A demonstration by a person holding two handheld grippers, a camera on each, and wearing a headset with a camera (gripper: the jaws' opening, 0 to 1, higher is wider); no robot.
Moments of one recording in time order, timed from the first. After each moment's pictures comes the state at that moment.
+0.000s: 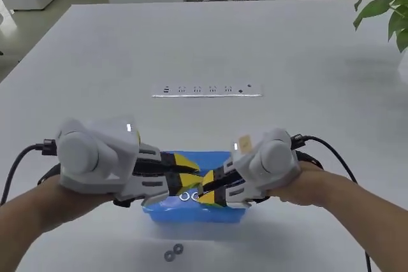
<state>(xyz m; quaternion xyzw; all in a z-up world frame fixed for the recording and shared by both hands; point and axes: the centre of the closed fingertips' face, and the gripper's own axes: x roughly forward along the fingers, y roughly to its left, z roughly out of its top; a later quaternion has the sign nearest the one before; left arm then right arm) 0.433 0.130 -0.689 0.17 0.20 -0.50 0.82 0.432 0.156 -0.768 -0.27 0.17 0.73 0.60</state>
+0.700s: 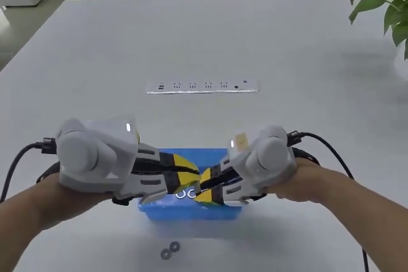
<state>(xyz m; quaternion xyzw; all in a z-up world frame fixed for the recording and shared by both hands) 0.435 0.130 -0.697 0.17 0.20 -0.51 0.82 0.432 0.155 -0.771 -0.27 0.18 0.73 0.60</state>
